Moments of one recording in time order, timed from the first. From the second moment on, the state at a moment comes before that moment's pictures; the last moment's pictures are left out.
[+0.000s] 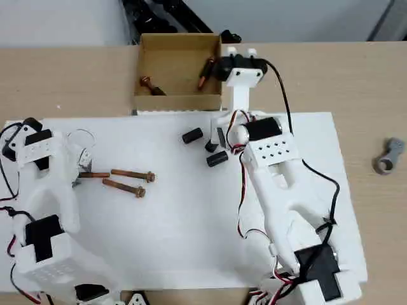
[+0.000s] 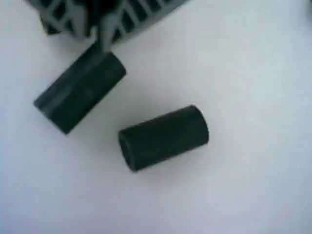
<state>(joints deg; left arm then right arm) -24.9 12.3 19.6 66.2 44.9 -19.7 -6.6 16.2 55.3 -14.6</state>
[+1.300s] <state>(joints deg) -16.6 10.6 -29.3 99.3 32.1 -29.4 6.3 10.4 45.3 -52.8</state>
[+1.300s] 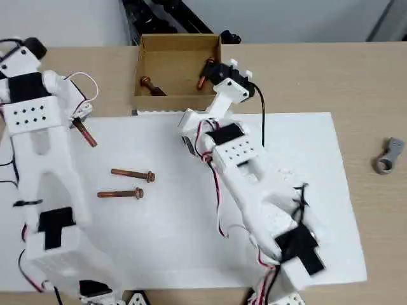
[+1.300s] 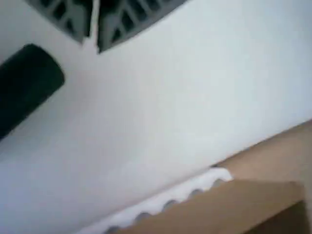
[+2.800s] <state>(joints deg) -16.6 -32.3 -3.4 94.5 10.0 -28.5 39.3 -25.9 62.9 -60.9</state>
